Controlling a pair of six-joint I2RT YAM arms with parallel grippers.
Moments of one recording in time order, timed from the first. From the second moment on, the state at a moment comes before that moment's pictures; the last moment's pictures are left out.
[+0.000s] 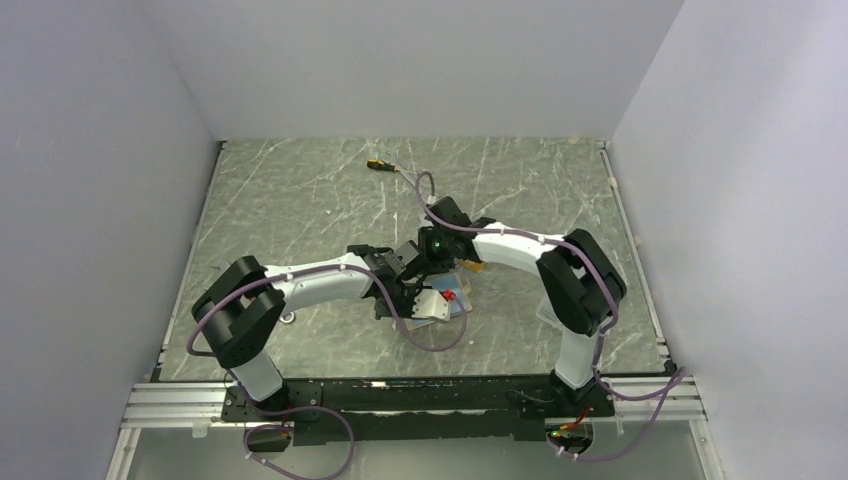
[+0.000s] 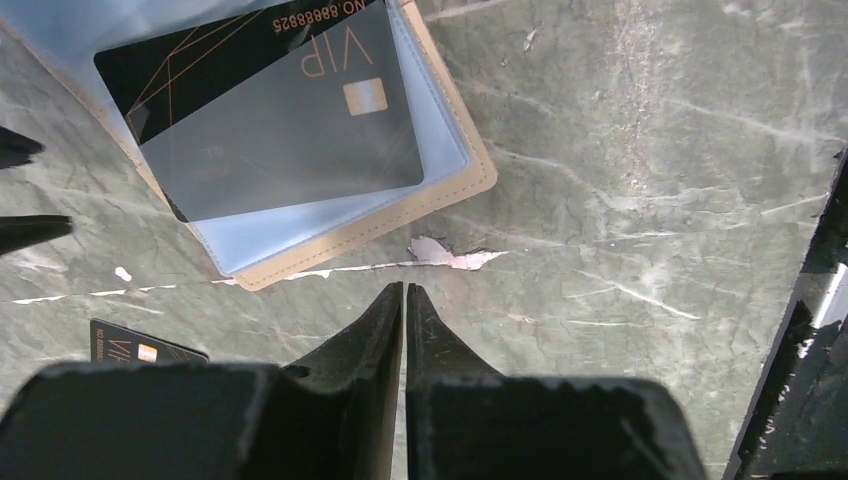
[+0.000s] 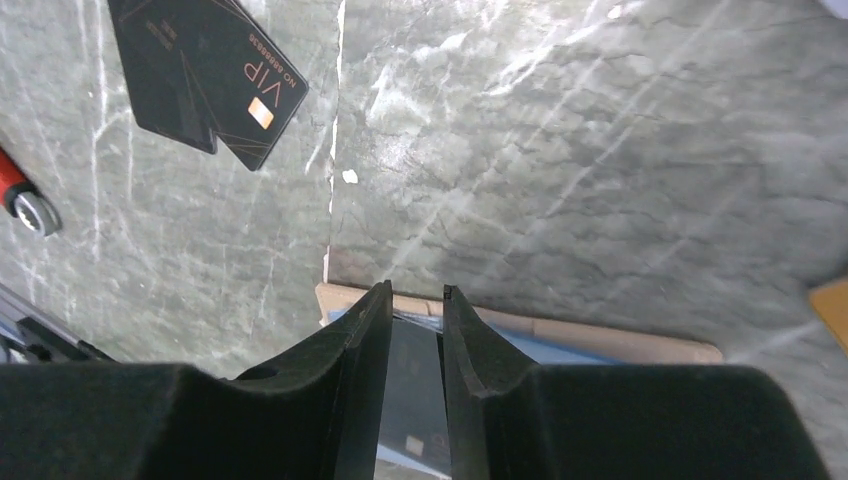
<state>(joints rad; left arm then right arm) -0.91 1.66 1.03 -0.66 0.16 0.81 0.67 1.81 1.13 -0.28 -0.18 0.63</state>
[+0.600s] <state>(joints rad) -0.87 1.76 1.09 -0.66 0.13 0.84 0.73 1.88 1.12 -0.28 -0.23 0.62</state>
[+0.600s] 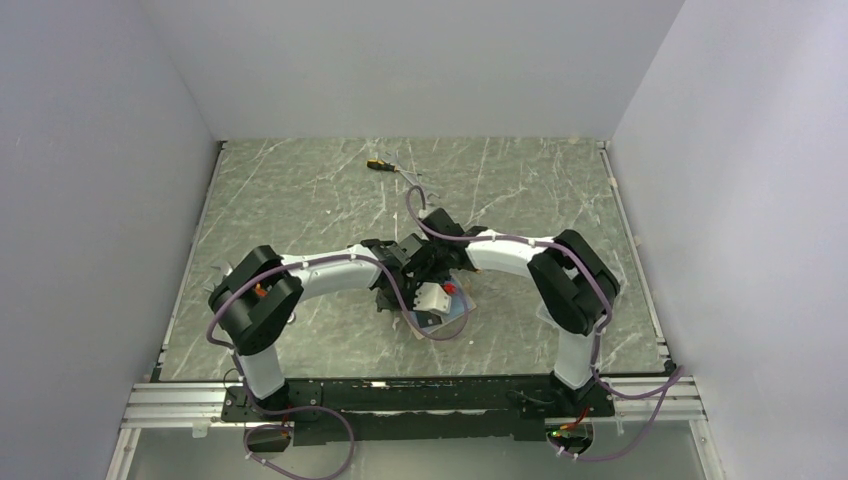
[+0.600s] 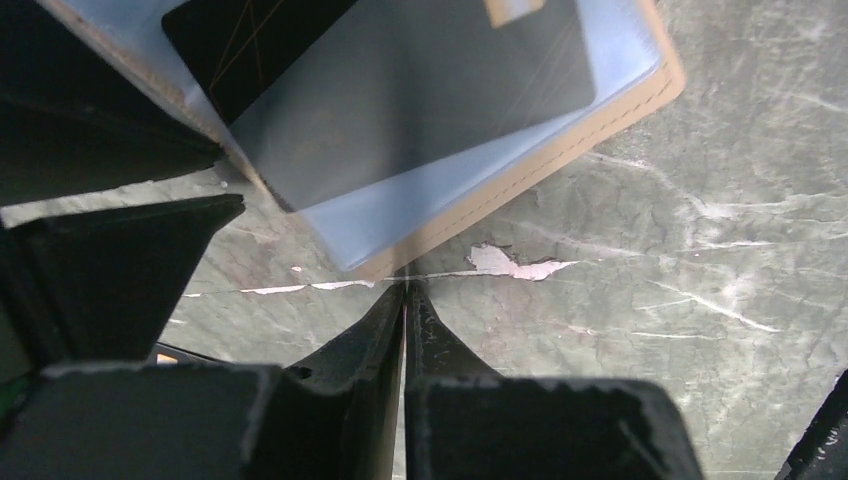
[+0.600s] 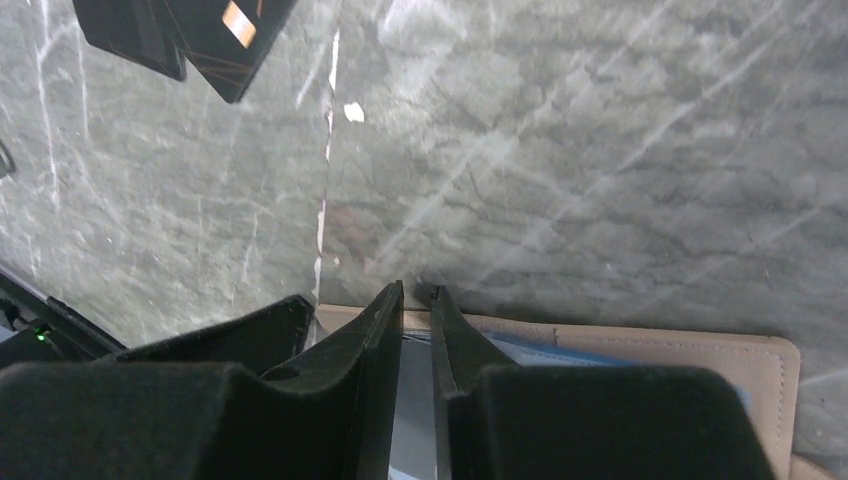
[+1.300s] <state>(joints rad) -0.87 1.73 1.12 -0.65 0.21 0.78 0.56 1.62 0.98 -0.25 -0.29 0.66</state>
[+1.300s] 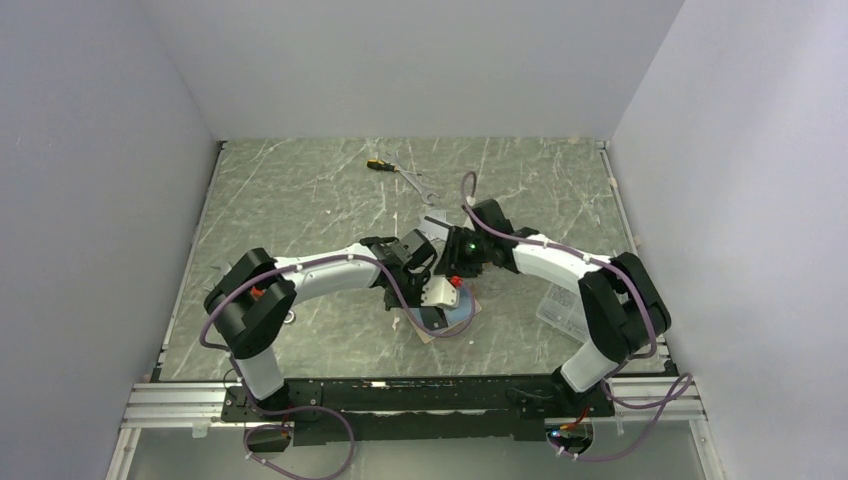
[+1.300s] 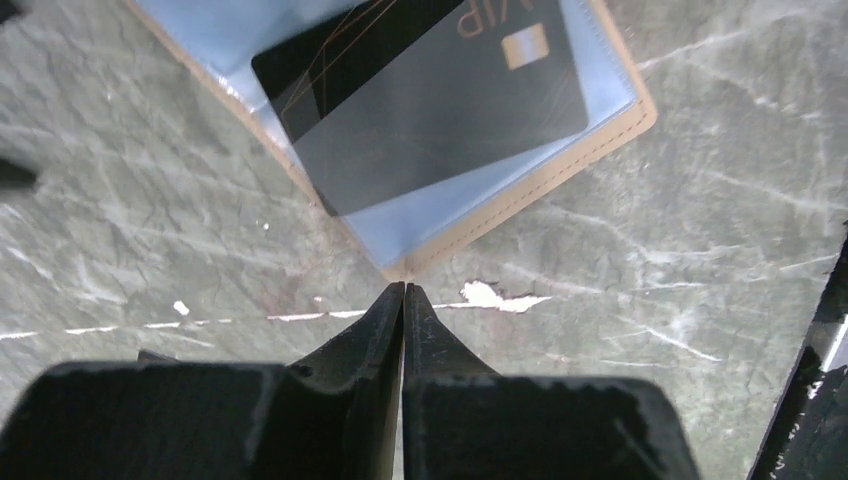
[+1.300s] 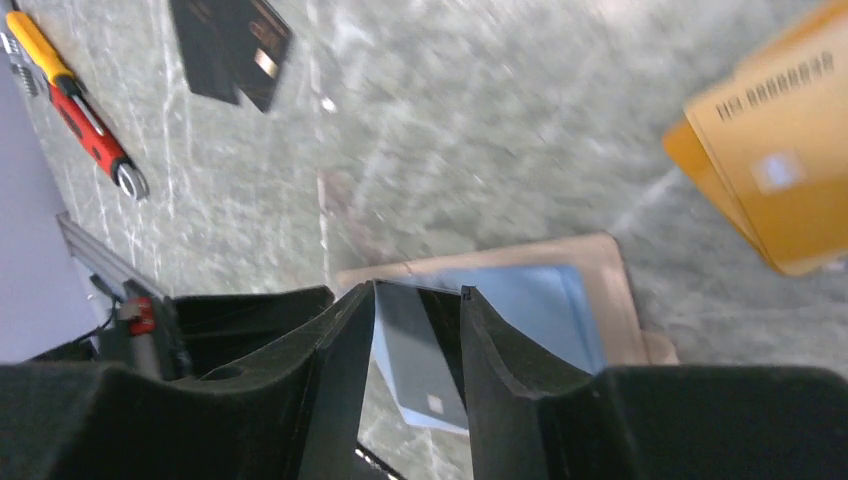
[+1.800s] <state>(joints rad) -0.93 1.78 1.12 -0.60 0.18 0.80 0.48 1.63 0.71 -0.06 -0.56 0.74</state>
